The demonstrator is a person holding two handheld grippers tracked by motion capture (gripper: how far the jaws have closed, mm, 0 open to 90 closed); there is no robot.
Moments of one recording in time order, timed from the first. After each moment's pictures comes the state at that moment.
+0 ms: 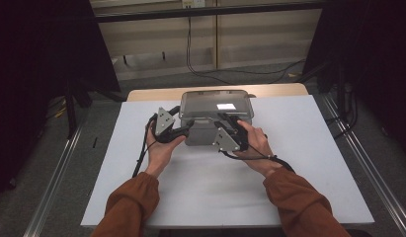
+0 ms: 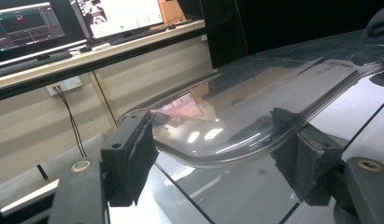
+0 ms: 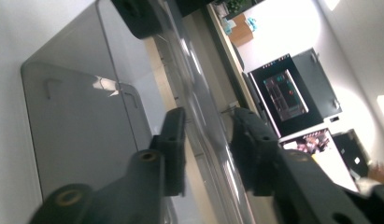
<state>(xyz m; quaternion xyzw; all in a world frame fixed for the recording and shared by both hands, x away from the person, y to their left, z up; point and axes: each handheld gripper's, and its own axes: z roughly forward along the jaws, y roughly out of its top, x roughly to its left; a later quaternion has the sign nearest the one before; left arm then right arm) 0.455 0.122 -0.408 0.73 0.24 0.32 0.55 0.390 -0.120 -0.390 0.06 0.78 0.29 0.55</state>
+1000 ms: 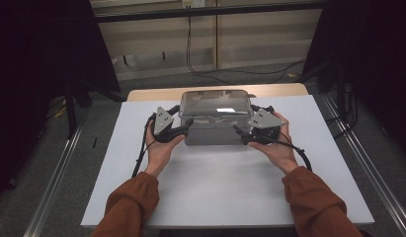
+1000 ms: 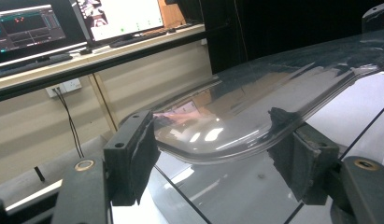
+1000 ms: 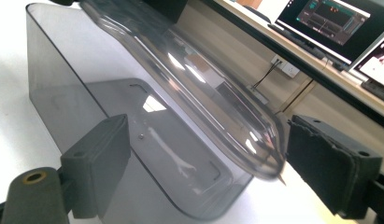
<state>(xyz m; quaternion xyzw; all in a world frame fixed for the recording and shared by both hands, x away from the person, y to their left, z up) 0.455 0.123 -0.406 0.72 0.24 0.32 0.56 0.410 -0.202 -0.395 0.26 0.77 0.43 0.40</state>
